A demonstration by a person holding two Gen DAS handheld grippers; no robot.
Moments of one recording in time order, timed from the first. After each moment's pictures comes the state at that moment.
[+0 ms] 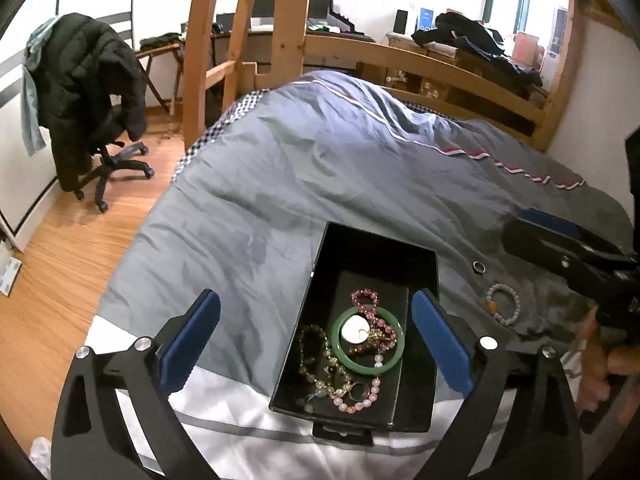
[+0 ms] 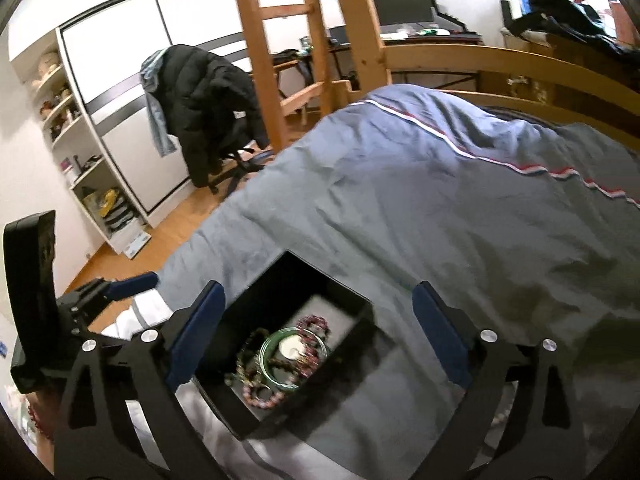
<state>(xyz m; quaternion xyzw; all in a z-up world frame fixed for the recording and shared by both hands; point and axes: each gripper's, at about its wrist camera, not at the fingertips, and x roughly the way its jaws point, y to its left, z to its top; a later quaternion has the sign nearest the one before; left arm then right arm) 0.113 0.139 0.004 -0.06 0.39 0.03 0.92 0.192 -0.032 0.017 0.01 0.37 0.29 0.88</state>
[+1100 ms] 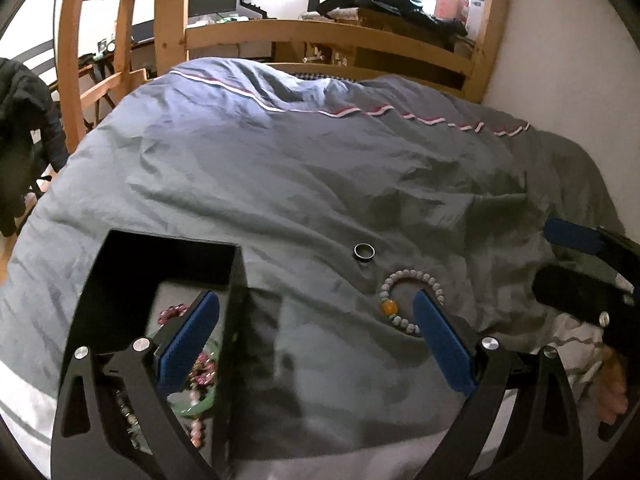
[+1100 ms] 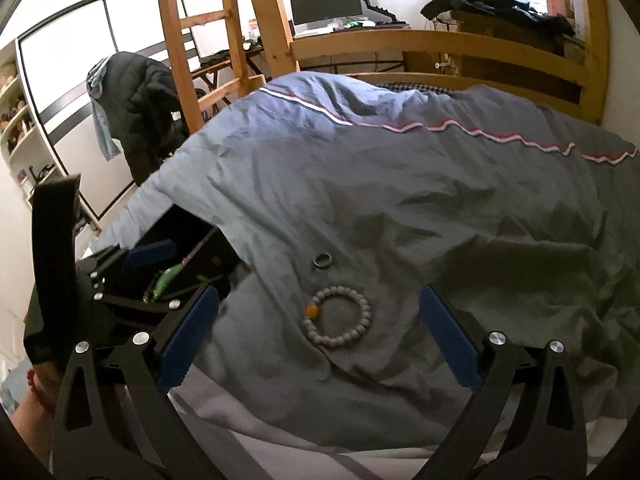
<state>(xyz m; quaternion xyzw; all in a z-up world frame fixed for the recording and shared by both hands) 0.166 -0.005 -0.044 -0.01 0.40 -0.08 0.91 0.171 -0.173 -0.015 0.01 0.38 0.21 0.90</state>
